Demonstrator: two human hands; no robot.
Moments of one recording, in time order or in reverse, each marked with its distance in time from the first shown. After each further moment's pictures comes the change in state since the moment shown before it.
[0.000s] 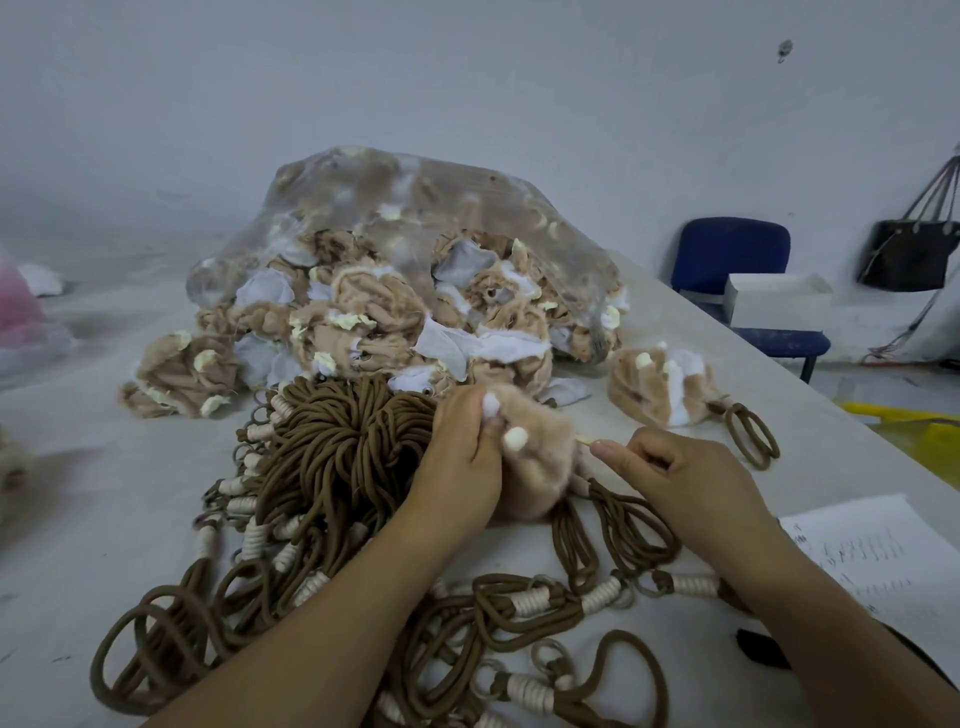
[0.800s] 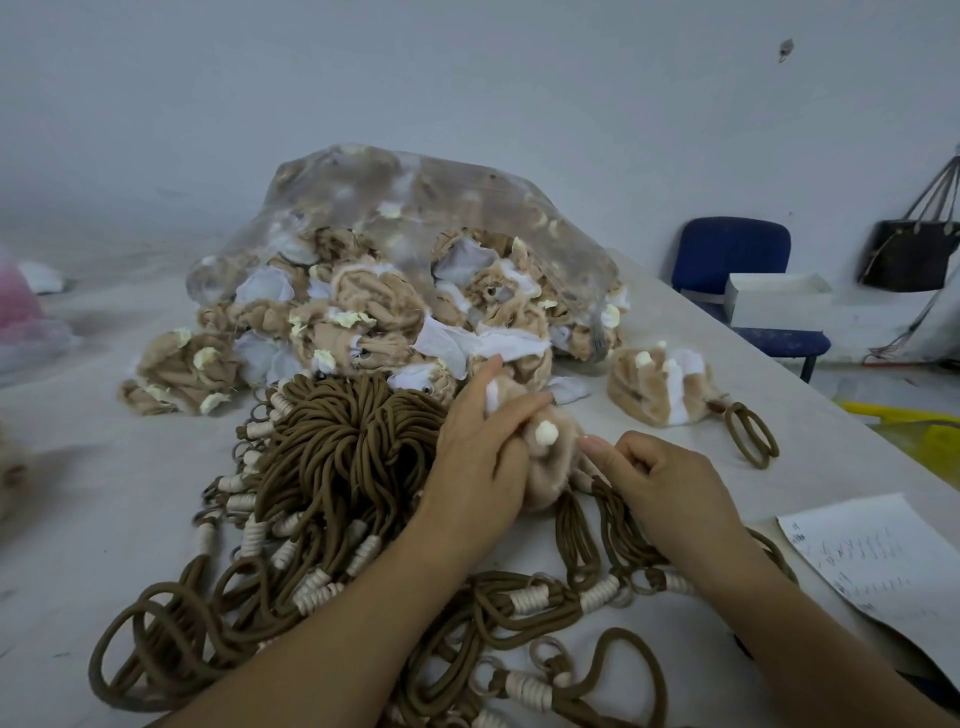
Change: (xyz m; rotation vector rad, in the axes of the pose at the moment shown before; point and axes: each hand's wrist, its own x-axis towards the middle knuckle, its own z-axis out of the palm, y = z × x) left_hand -0.007 0.005 0.009 0.103 0.010 0.201; right_hand -0.004 -0.002 0.020 0.126 0.040 0.044
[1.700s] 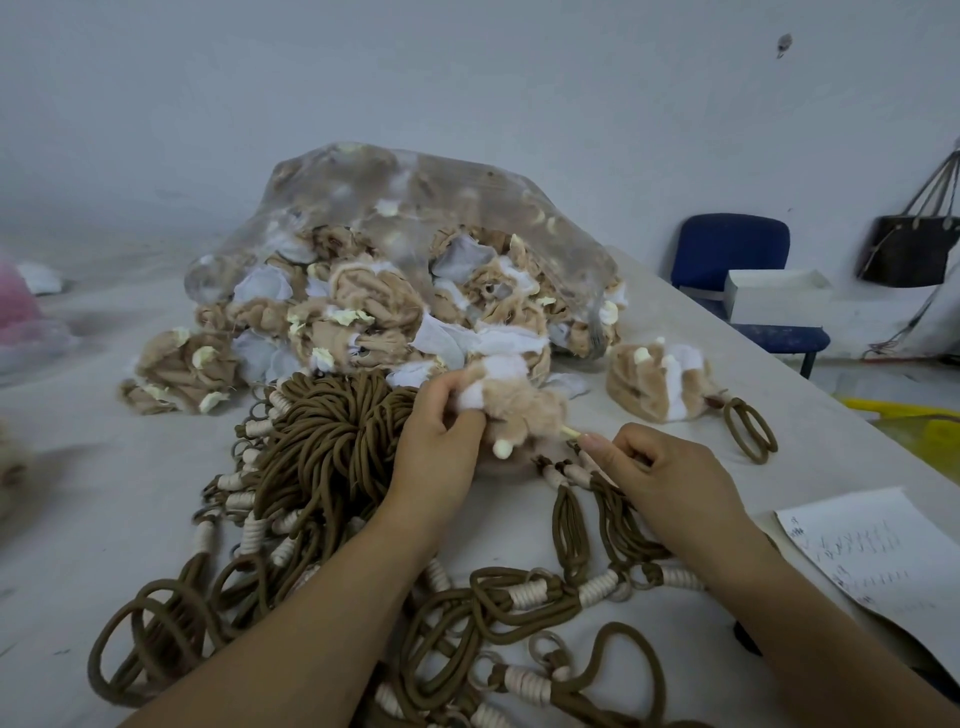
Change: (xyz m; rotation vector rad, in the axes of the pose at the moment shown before) left_hand 0.010 -0.009 -0.010 -0.486 0.142 -0.428; right_hand 0.001 0.000 -0.003 -0.074 -0.007 -0.073
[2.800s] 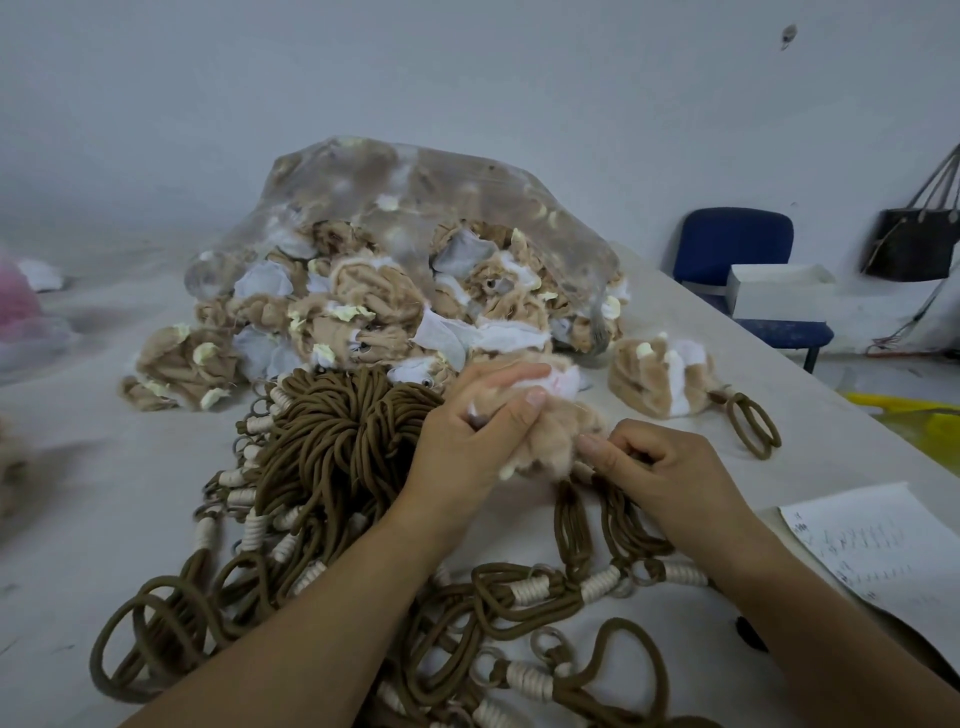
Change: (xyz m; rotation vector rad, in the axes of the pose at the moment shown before) left_hand -0.011 0.013 0.008 -0.095 -0.204 0.247; right_hand -0.004 -0.008 -0.006 0.346 -0.037 -0.115
